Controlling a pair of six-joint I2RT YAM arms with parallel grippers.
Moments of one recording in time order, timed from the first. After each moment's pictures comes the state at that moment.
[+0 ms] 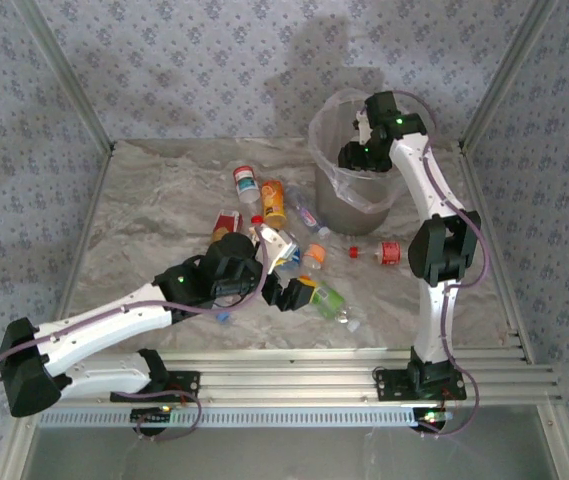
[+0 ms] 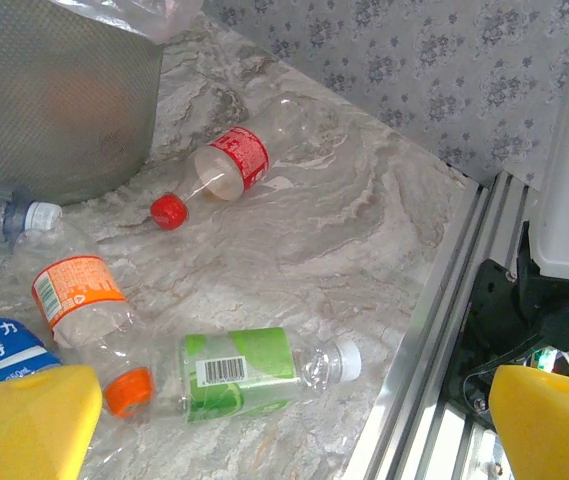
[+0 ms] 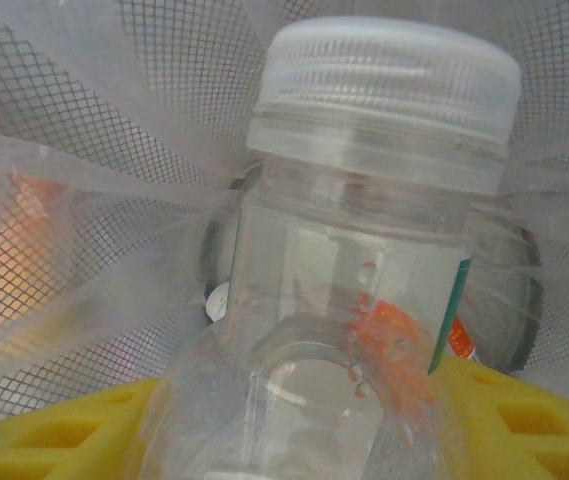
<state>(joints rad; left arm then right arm) -1.04 1.11 0.89 -0.20 0.15 -0.27 0.21 2.11 2.19 -1.14 -0.12 0.11</state>
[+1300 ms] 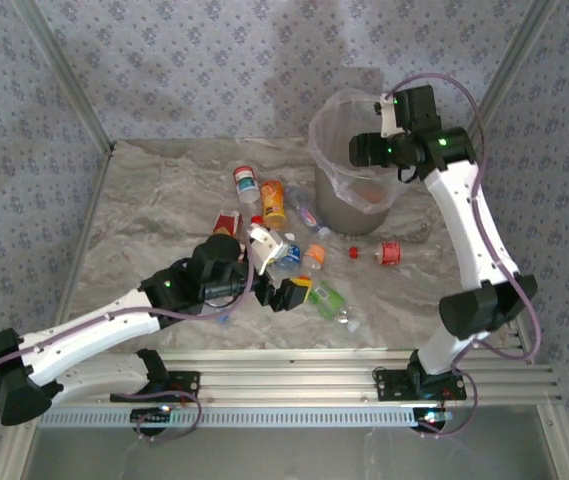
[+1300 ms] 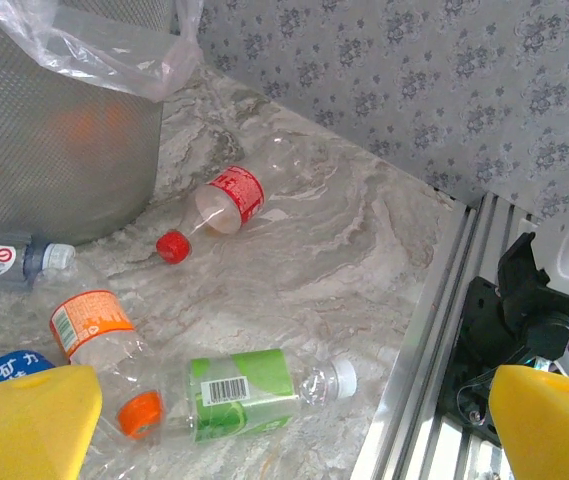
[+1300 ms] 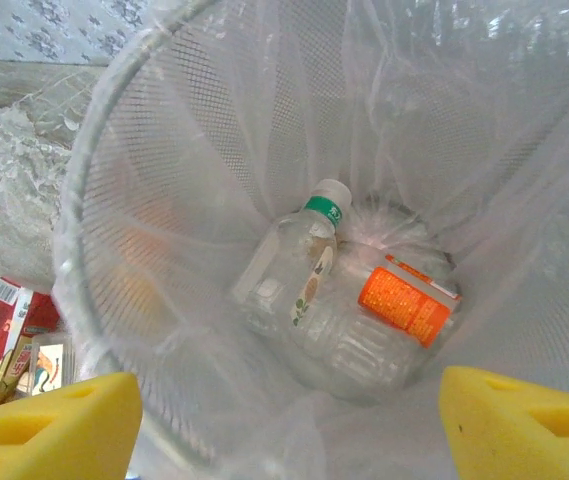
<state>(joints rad) -1.04 1.02 0.87 -0.20 0.14 -0.23 0.27 1.61 1.93 -1.06 -0.03 0.12</state>
